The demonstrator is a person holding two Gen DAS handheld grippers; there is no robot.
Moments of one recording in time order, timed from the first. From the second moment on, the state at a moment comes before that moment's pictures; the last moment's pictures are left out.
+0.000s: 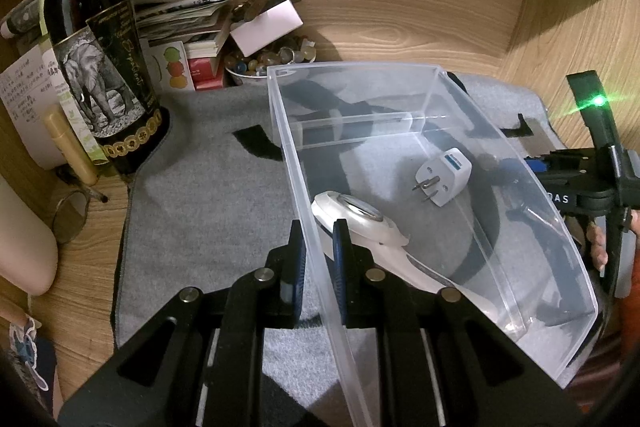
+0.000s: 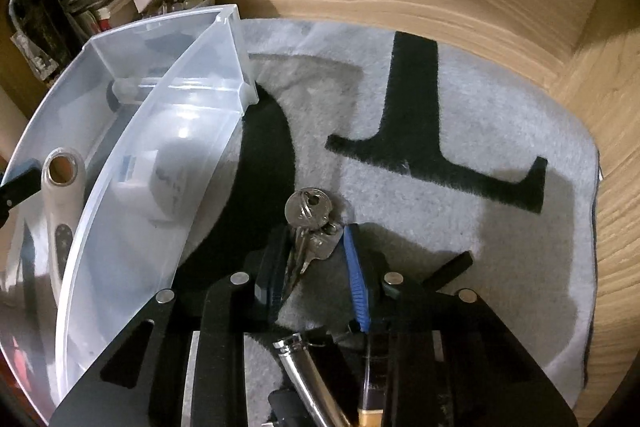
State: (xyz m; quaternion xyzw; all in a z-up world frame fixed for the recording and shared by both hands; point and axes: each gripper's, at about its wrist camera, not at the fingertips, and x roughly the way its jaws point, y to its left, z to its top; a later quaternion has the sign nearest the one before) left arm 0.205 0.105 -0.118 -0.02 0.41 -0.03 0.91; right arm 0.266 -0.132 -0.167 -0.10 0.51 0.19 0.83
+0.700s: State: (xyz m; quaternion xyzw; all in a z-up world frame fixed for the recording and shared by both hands) left arm 0.204 0.105 -0.117 -0.02 0.41 -0.03 0.91; right arm 0.231 -0.133 -0.087 -0.10 0.41 0.21 0.88
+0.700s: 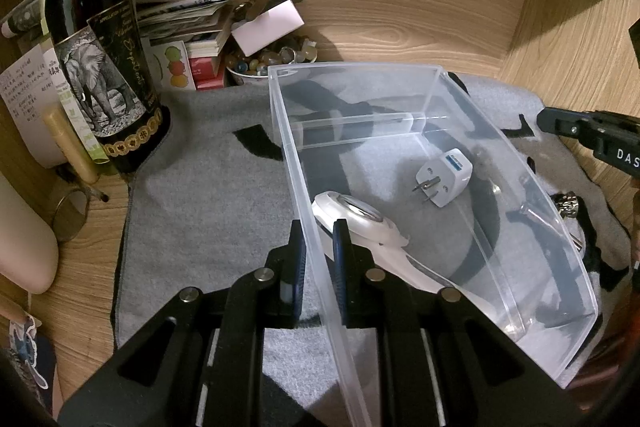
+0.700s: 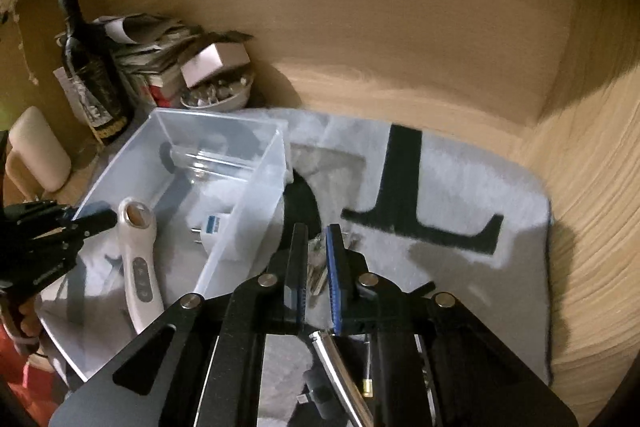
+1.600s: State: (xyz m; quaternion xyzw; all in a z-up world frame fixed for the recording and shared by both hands) left arm 0.203 0.107 -0.117 -0.02 0.41 -0.03 0.91; right arm 0.288 -0.123 -0.171 -0.11 0.50 0.18 0.84
